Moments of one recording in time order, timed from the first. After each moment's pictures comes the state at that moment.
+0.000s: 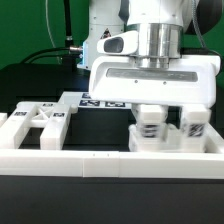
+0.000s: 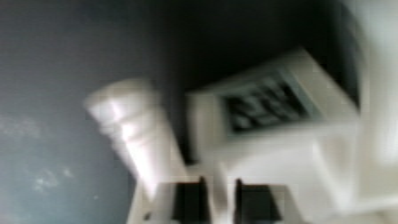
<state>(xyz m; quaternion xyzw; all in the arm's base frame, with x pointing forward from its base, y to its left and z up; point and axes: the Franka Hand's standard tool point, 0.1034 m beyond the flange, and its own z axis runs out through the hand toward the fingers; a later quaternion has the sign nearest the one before) 0.582 0.042 0.034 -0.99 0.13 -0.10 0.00</state>
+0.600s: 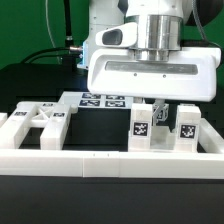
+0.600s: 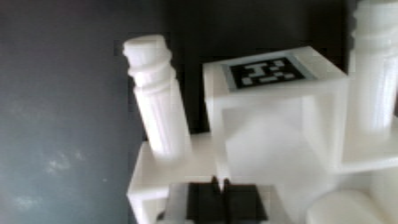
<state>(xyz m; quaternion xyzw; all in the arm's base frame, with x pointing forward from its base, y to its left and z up) 0.582 0.041 0.038 -0.99 0.12 -0.10 0.00</state>
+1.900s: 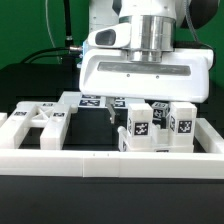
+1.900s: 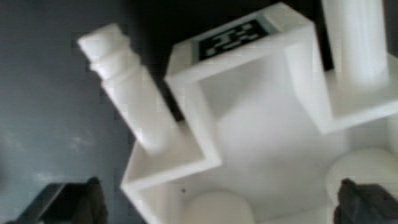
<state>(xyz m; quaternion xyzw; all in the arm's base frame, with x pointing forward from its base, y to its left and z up) 0.588 0.024 0.042 -0.99 0.10 -0.10 -0.01</state>
